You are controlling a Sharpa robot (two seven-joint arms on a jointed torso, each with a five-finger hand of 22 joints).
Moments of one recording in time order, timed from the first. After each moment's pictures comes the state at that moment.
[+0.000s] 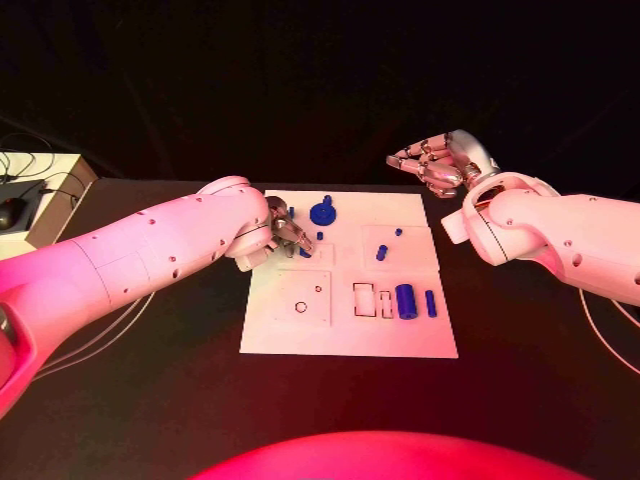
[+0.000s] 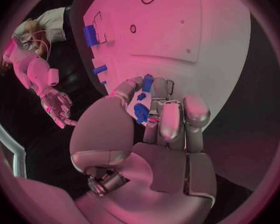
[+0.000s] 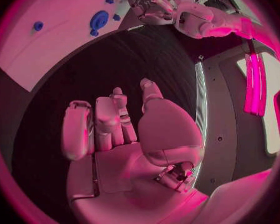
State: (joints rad) left arm 1.24 -0.39 -0.03 1.06 -0.97 0.07 -0.59; left_hand 1.12 -0.12 0.31 -0.07 0.56 1.19 0.03 0.20 0.79 1.33 -0.01 0.64 0.58 1.44 -0.10 1.27 1.15 0.08 1.29 -0.12 1.25 1.13; right arm 1.24 -0.86 -0.07 1.45 -0.74 -0.66 0.07; right_hand 1.11 -0.01 -0.16 0.05 0.53 1.03 0.12 0.09 0.28 1.13 0.03 0.99 1.11 1.45 -0.06 1.12 0.99 0.06 1.47 -0.07 1.31 1.31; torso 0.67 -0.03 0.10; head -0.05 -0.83
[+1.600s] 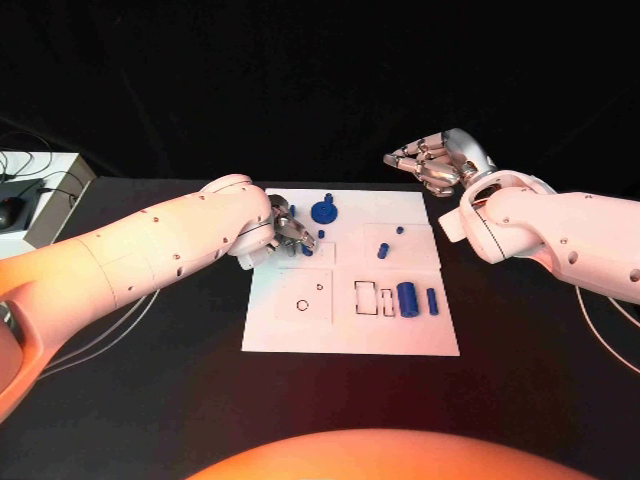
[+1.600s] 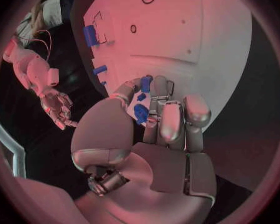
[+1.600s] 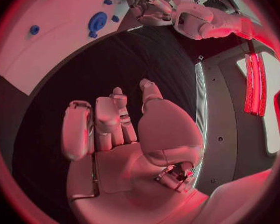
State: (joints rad) left arm 1.24 -0.37 -0.03 1.04 -0.97 0.08 -0.59; left_hand 1.09 -0.09 0.28 -0.07 0.55 1.23 0.03 0.20 0.77 1.35 0.00 0.63 0.42 1.44 -0.11 1.29 1.14 0.07 1.30 -0.13 1.23 1.16; right arm 1.24 -0.85 -0.07 1.44 -0.74 -0.65 0.07; right_hand 1.11 0.00 -0.16 0.04 0.54 1.03 0.12 0.09 0.28 1.13 0.03 0.99 1.11 1.45 -0.06 1.12 0.99 0.06 1.47 -0.07 1.31 1.31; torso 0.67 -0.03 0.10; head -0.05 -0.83
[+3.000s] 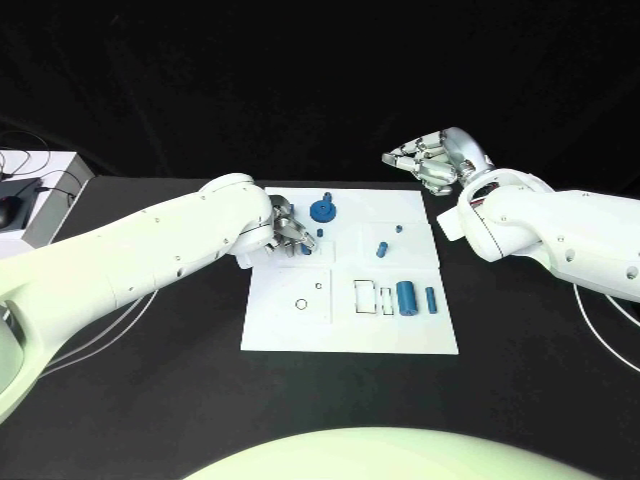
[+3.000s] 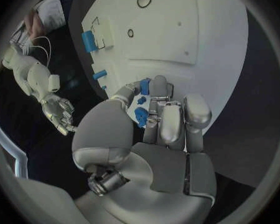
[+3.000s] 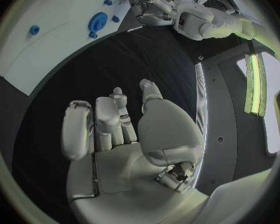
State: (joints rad) left arm 1.24 -0.37 -0.03 1.04 -1.01 0.11 -0.57; left_hand 1.06 -0.04 0.21 -0.04 0.56 1.31 -0.03 0.25 0.84 1.42 -0.04 0.71 0.30 1.43 -0.12 1.30 1.14 0.05 1.31 -0.13 1.23 1.18; right arm 1.24 -0.85 -0.07 1.43 -0.74 -0.65 0.07; right_hand 1.11 0.00 -0.16 0.04 0.54 1.03 0.12 0.09 0.28 1.13 0.03 0.99 1.11 1.45 -0.06 1.12 0.99 0.06 1.47 -0.07 1.31 1.31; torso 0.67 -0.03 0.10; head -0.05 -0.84
